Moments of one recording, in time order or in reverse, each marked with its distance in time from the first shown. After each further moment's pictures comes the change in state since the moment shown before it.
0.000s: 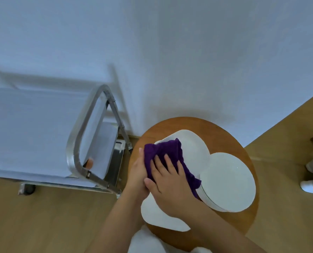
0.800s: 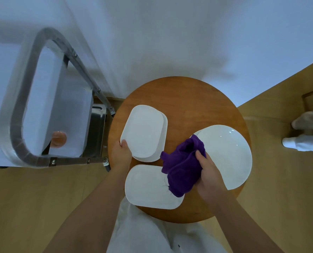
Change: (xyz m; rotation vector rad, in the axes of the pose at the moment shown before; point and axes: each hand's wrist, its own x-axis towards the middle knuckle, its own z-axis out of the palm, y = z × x) left_hand 0.150 -0.092 -0.030 0.614 0.388 -0.085; right_hand -0.006 0.112 0.036 1.716 0.236 1.190
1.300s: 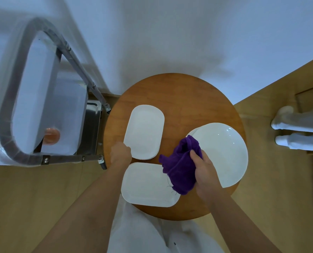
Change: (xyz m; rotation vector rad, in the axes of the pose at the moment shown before) left_hand 0.001 0.004 0.011 0.604 -0.083 0.092; right_hand 0.011 0.005 -0.005 -0.232 0.043 -0.090
